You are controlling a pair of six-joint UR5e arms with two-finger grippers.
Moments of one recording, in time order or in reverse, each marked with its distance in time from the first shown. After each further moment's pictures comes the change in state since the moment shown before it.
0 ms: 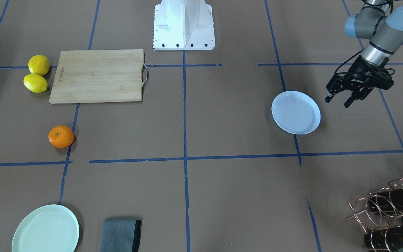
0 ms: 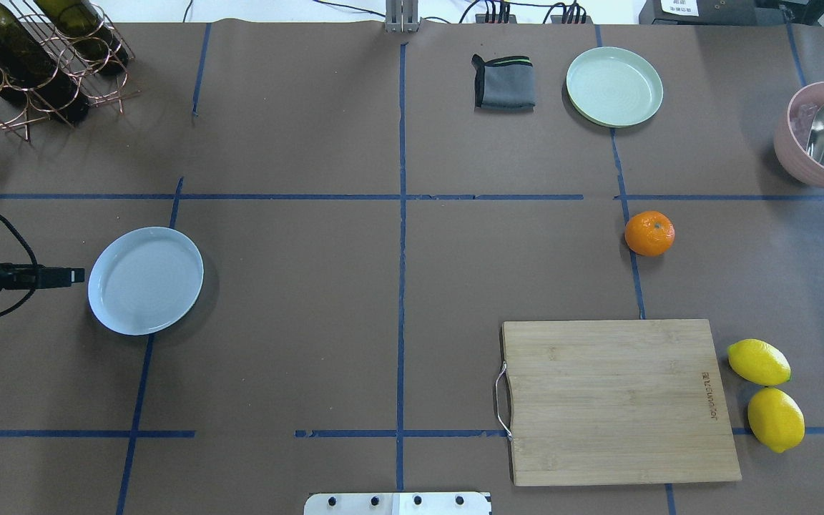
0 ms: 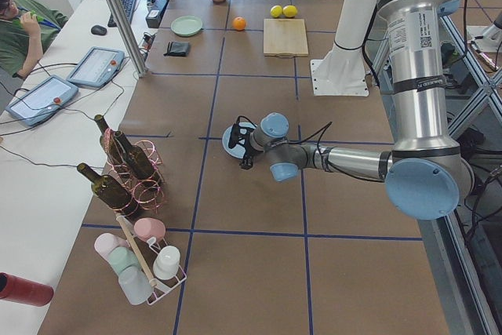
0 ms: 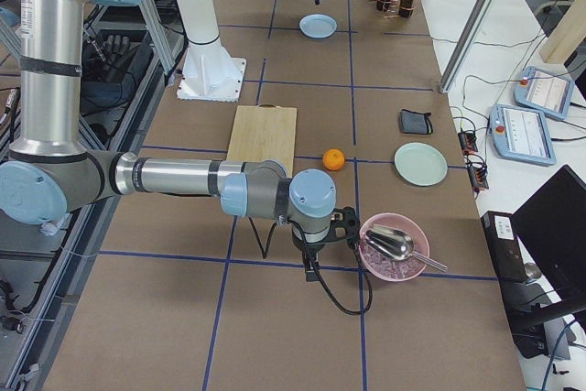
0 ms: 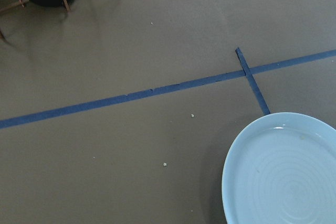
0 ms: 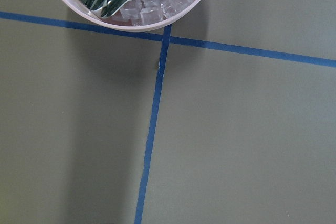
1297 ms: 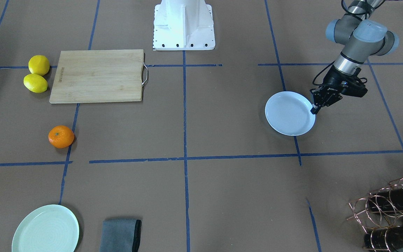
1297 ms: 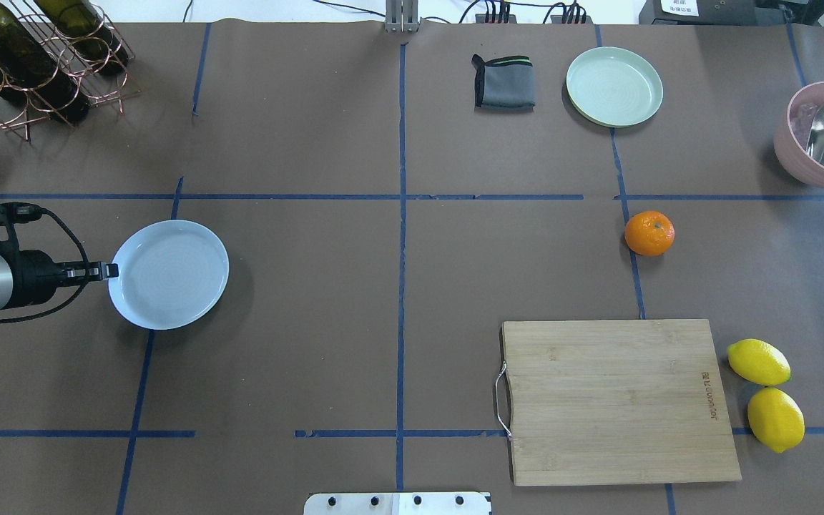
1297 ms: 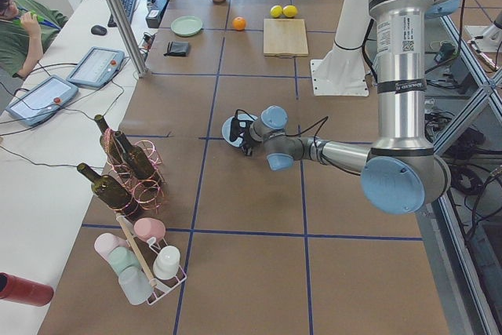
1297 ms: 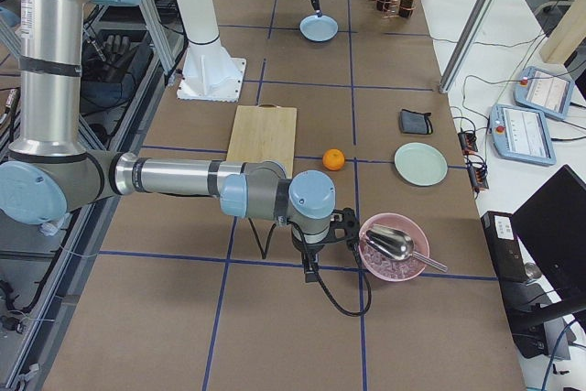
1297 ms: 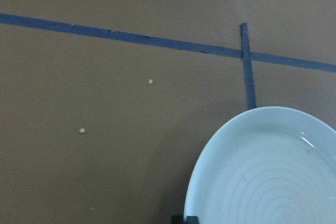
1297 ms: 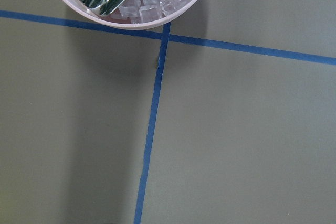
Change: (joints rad) left arm 0.066 -0.095 -0.002 0.014 0.077 -0.142; right arm 0.000 -0.002 -0.003 -0.001 0.000 0.000
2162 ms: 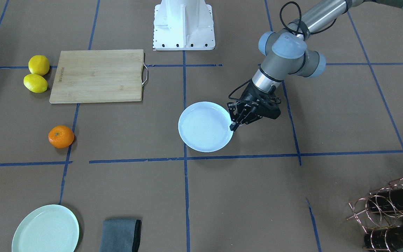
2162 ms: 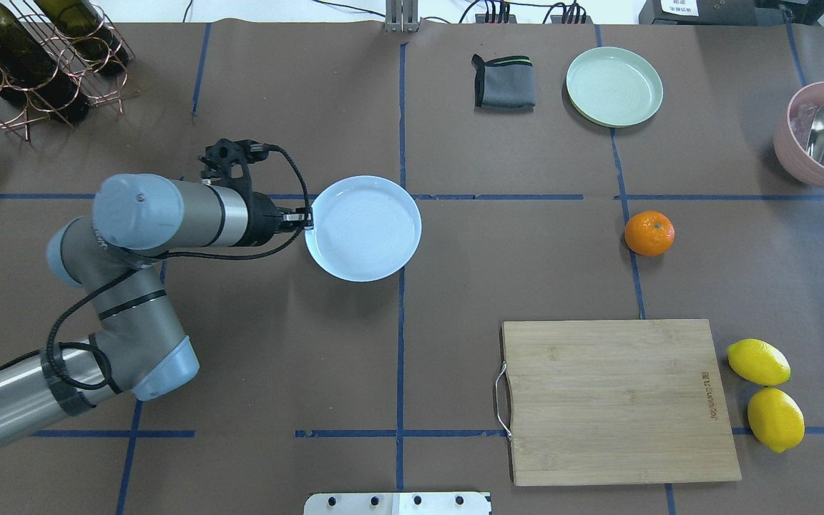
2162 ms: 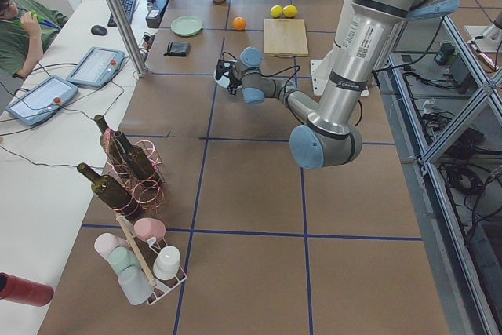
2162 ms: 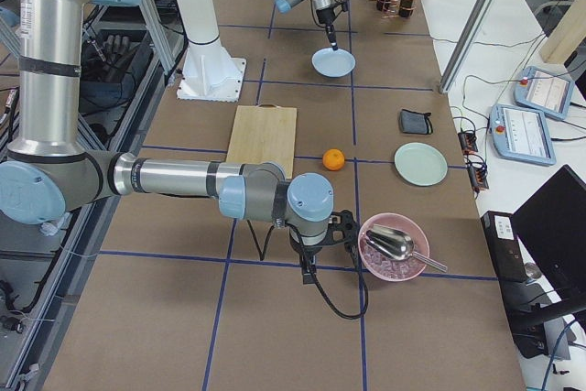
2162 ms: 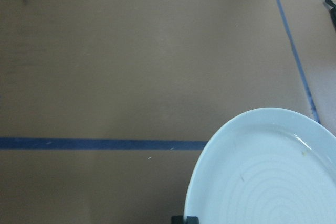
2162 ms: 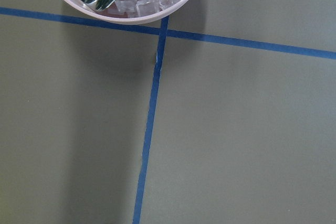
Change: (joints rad) left arm 0.100 -0.572 0.168 0.305 0.018 -0.039; right arm 0.000 -0.010 -0.002 0.000 0.000 0.002
